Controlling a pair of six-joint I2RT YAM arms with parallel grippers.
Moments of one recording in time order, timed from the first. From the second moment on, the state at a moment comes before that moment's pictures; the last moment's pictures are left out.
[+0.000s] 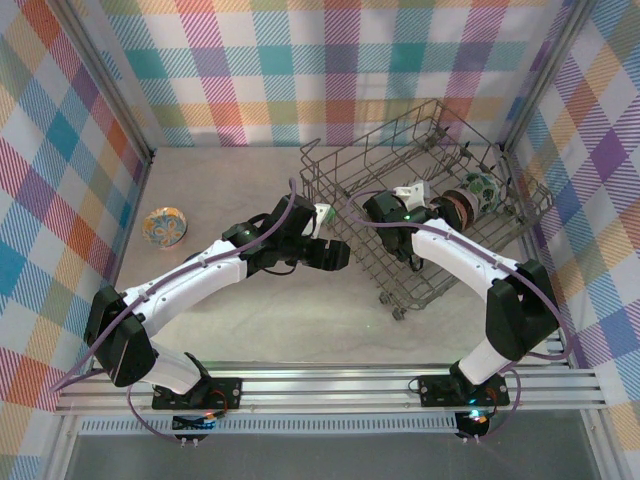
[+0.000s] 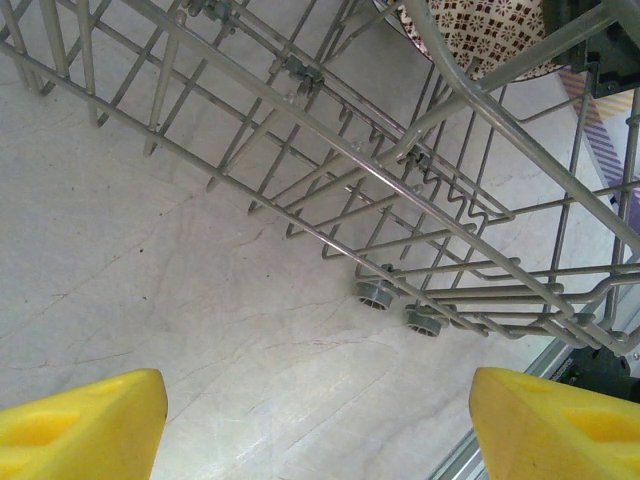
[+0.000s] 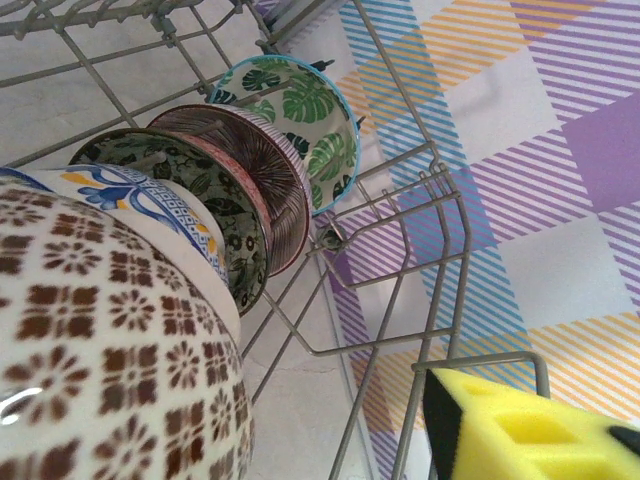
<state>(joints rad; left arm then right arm) -0.77 1.45 1.23 -0.58 0.19 -0.48 0.60 1.58 1.19 -0.87 1.17 0.28</state>
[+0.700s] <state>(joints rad) -0.77 1.45 1.22 -0.57 0.19 -0.50 0.60 1.64 1.22 -0.82 0.99 0.23</state>
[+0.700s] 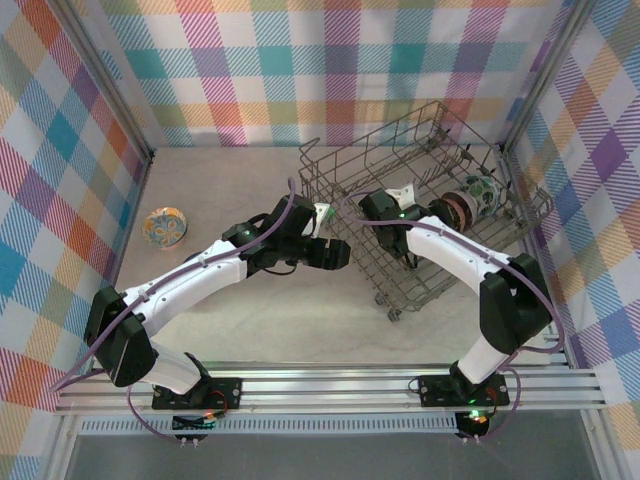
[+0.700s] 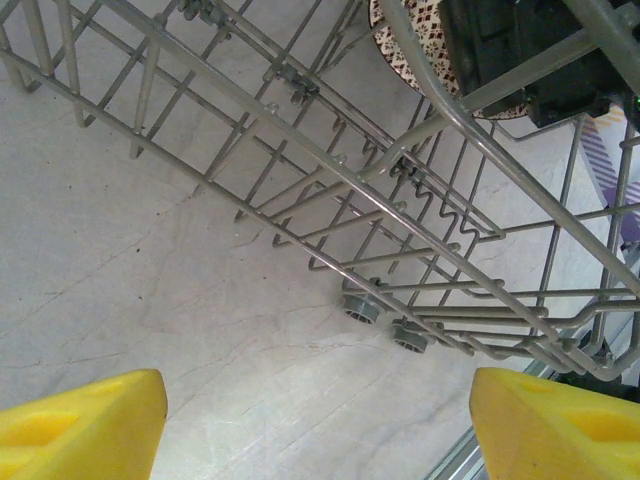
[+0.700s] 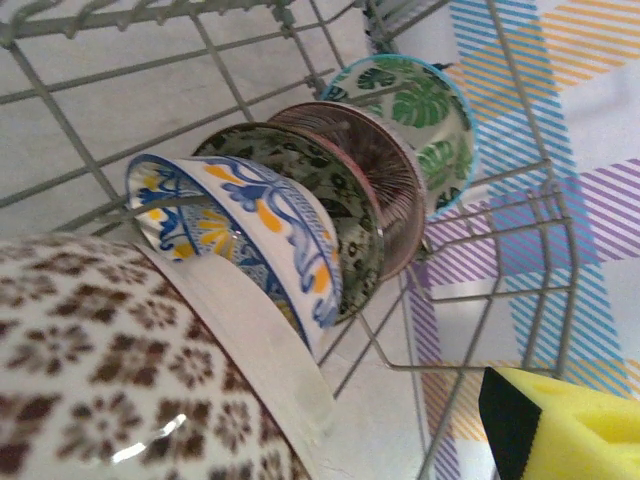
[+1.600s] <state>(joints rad) -0.77 1.45 1.21 -0.57 0.16 -0.53 0.60 1.75 1.19 -0.71 0.87 0.13</state>
